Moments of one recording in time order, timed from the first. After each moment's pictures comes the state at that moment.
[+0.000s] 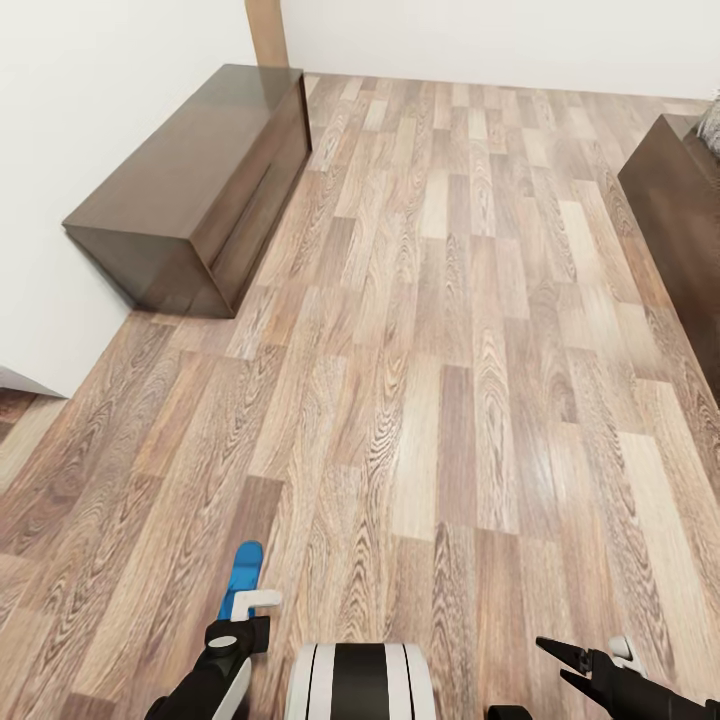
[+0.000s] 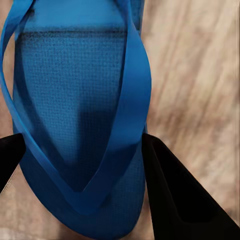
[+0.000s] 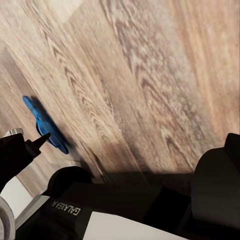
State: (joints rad) left arm -0.38 -0.06 -0.10 -0.67 0.09 0.25 0.26; right arm -0.02 -0.45 -0.12 -1.09 -0.89 0.78 0.68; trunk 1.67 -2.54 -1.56
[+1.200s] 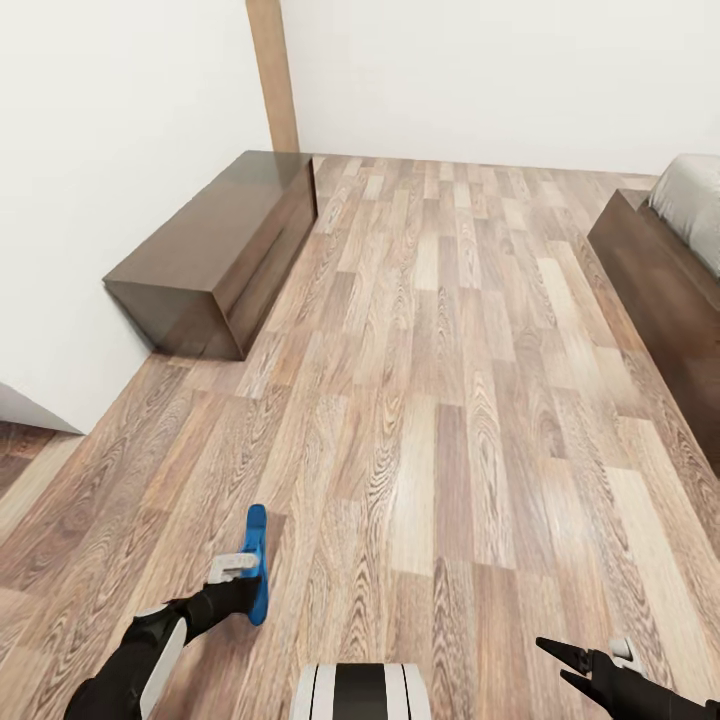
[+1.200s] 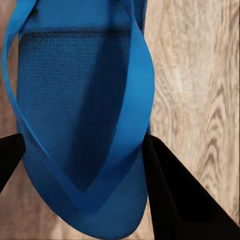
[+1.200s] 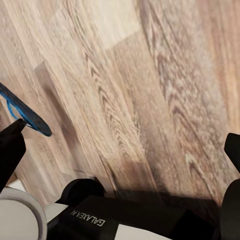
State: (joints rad) left arm -0.38 0.07 0.12 -0.85 0.10 0.35 -0.45; right arm -0.01 -0.45 -0.12 -1.09 -0.88 0.78 0.68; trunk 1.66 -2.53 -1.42
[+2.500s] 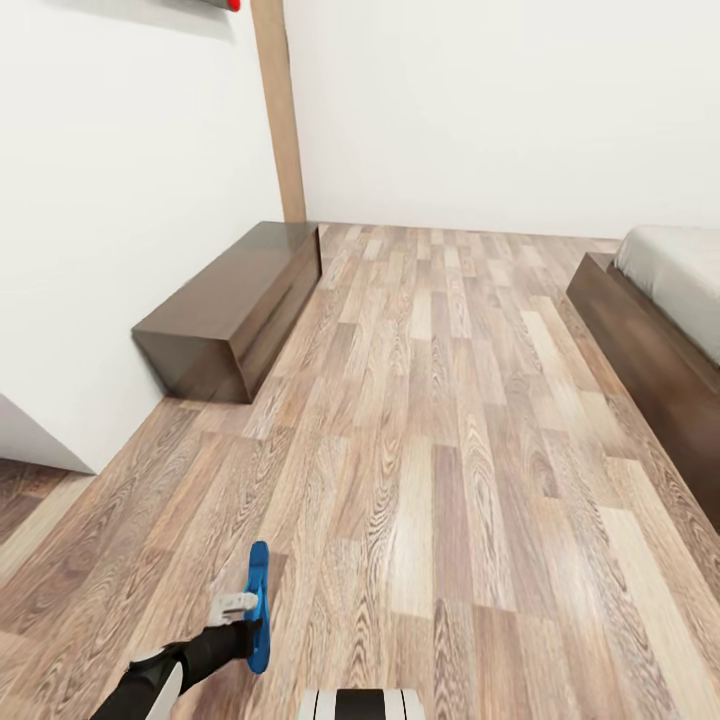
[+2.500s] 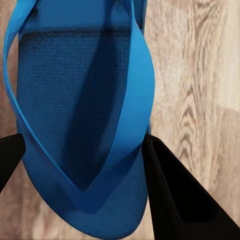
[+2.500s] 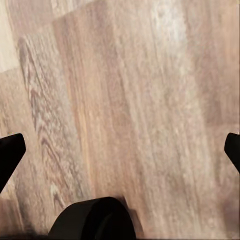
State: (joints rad) left arm -0.35 0.07 0.12 -0.67 0.11 0.25 -0.50; right arm -0.01 -0.44 -0.18 -0.66 -0.57 0.26 0.67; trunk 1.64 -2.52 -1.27
